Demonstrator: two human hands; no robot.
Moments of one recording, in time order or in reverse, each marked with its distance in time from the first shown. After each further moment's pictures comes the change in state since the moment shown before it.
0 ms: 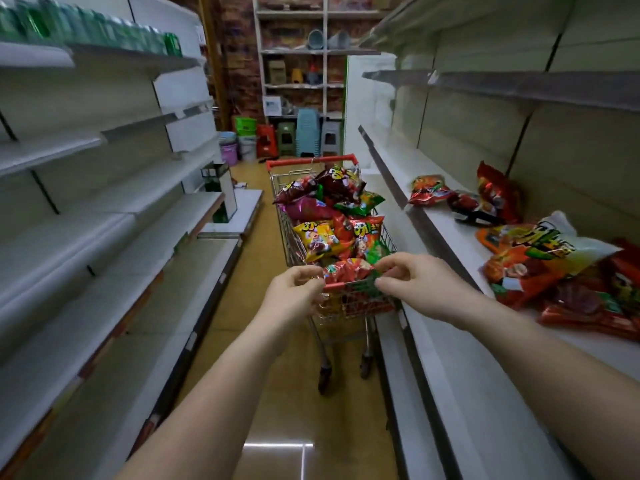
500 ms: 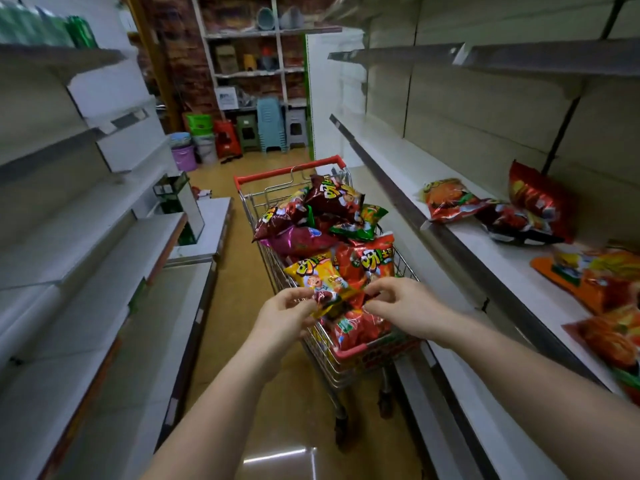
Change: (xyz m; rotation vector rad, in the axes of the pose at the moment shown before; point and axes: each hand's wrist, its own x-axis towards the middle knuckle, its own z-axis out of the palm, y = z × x) left_hand 0.264 -0.002 -0.042 0.064 -0.138 -0.104; right_hand 0.257 0.017 0.043 0.109 -0.034 0.186
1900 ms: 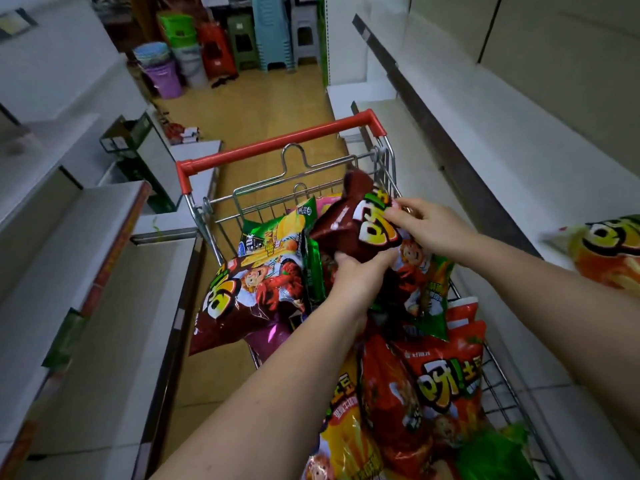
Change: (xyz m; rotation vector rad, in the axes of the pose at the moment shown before) left_hand 0.475 0.059 0.098 -0.227 -0.079 -0.342; right_hand 0.514 0.068 -0.072 0.001 0.071 -0.006
